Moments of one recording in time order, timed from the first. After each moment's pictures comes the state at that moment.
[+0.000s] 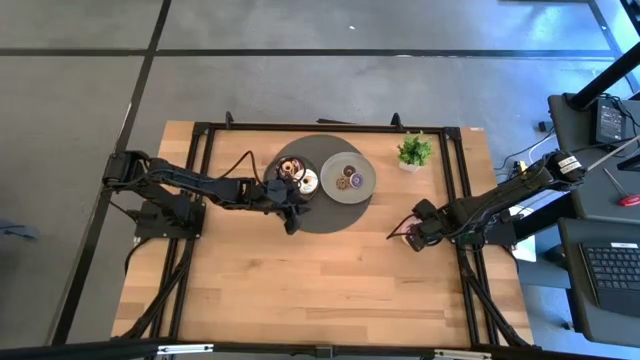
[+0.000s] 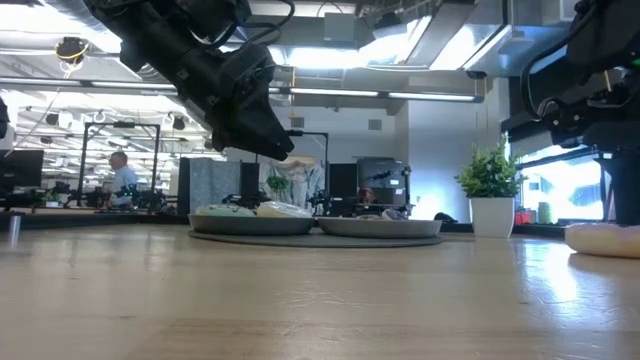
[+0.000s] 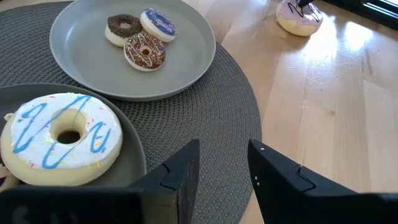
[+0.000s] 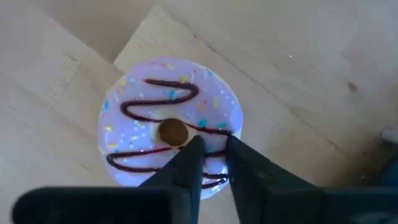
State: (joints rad) left arm 0.02 1.44 0.70 0.11 -0.17 -0.40; right arm 0.38 1.08 0.50 -0.90 0.19 1.29
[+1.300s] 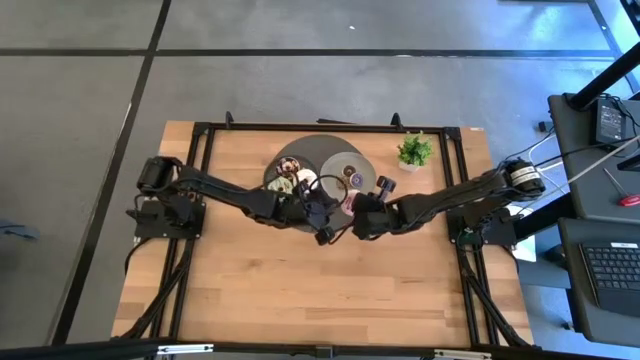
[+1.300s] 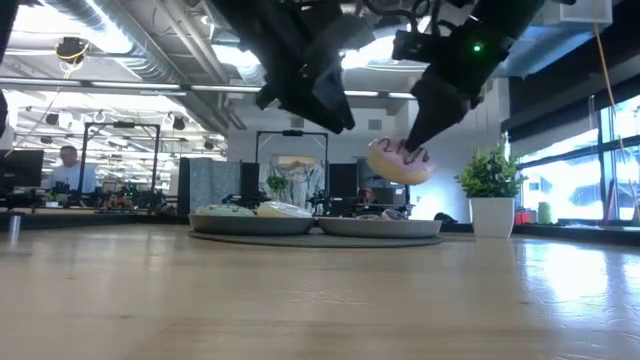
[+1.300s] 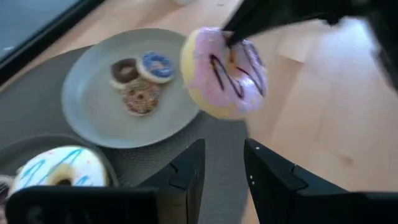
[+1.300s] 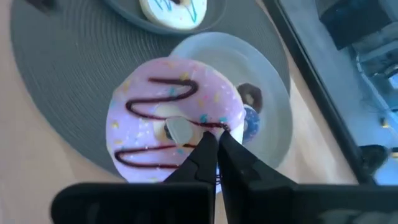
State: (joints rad) left arm -0.14 1.74 1.22 -0.28 -0.50 -0.48; right arm 0.22 1.59 1.05 -0.63 0.74 0.40
